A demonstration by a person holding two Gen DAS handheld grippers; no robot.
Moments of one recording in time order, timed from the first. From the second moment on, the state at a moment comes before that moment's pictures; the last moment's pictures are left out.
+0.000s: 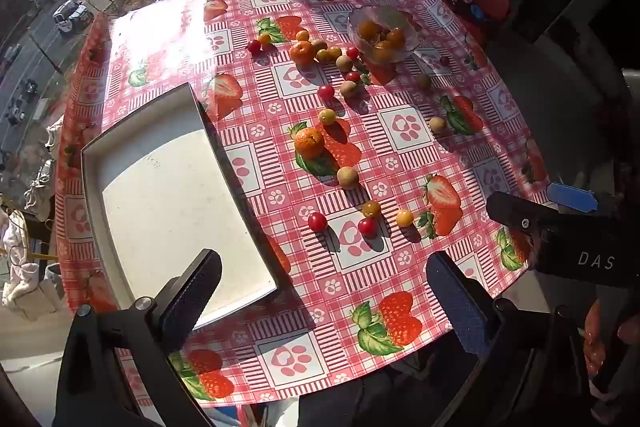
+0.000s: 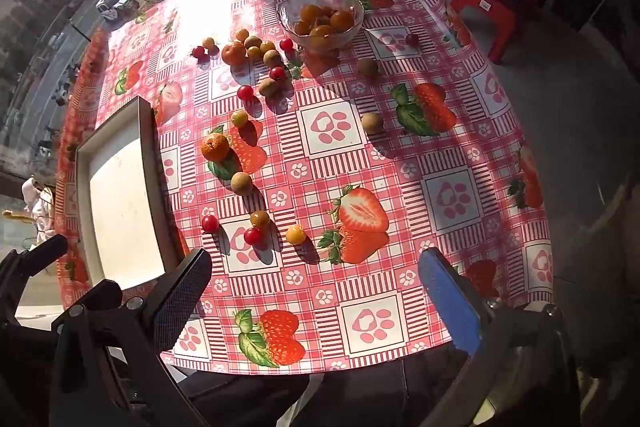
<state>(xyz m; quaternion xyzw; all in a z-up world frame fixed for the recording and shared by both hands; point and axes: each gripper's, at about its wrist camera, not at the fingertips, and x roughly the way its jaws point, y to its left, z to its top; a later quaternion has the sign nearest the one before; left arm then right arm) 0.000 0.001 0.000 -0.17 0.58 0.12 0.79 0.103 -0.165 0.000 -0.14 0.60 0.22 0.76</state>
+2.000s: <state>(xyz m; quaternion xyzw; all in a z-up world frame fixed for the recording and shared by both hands) 0.143 0.049 -0.169 -0.19 0.59 0.22 0.75 0.260 -0.117 -0.150 -0.19 0.58 0.24 0.75</state>
